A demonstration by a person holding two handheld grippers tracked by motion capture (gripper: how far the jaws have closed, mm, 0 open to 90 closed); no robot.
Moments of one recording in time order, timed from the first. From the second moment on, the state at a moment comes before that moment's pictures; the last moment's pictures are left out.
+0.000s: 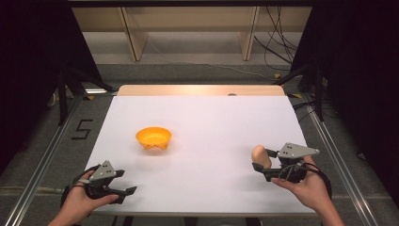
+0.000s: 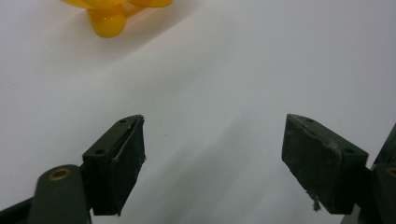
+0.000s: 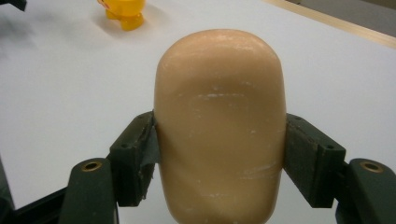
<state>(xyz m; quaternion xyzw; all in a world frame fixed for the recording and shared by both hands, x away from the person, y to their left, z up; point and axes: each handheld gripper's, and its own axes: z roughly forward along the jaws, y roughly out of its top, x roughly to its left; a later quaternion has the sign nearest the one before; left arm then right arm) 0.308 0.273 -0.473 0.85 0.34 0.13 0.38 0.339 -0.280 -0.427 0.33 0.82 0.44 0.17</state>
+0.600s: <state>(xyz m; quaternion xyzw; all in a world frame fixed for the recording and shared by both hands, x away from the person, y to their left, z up) 0.308 0.272 -0.473 0.85 0.35 0.13 0.38 0.347 -0.253 -0.420 0.31 0.81 0.47 0.18</state>
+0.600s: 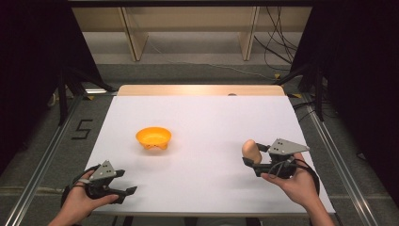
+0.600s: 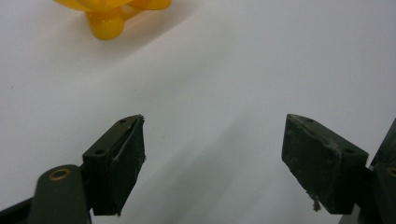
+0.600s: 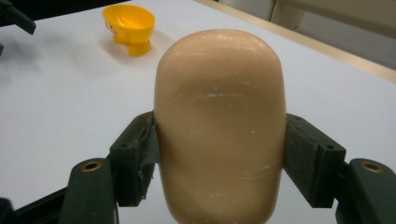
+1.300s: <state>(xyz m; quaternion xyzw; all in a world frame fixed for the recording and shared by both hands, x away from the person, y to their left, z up) 0.308 0.274 -0.470 0.84 0.34 0.14 0.39 0.361 -0.224 -0.412 0.28 0.80 0.49 0.20</state>
